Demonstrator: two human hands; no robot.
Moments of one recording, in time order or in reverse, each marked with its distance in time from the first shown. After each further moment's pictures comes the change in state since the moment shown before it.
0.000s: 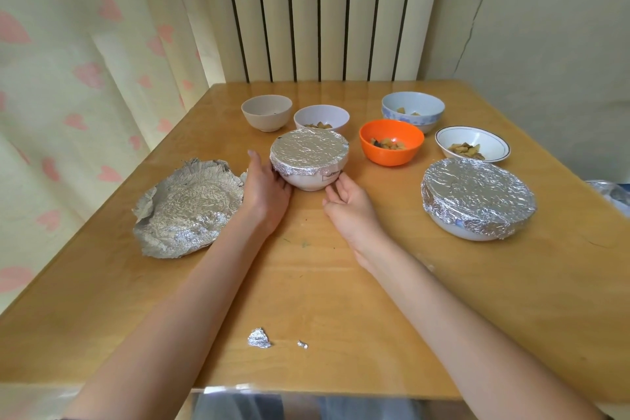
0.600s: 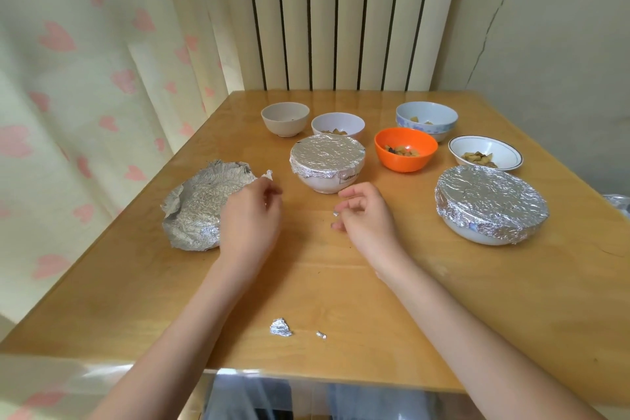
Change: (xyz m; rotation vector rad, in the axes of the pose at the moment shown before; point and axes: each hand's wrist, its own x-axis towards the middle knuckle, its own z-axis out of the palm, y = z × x) left_hand -0.091 0.025 -0.027 1.345 0.261 0.502; right_hand -0.026 -0.002 0.001 -0.288 0.124 -0.105
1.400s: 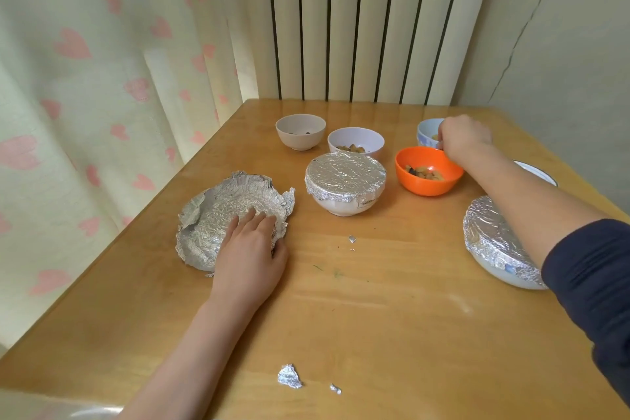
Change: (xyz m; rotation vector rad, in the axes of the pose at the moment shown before) left_hand 0.008 -0.049 0.007 0.410 -0.079 0.191; right_hand 0.226 -0.023 -0.116 -1.473 0.142 -0.093
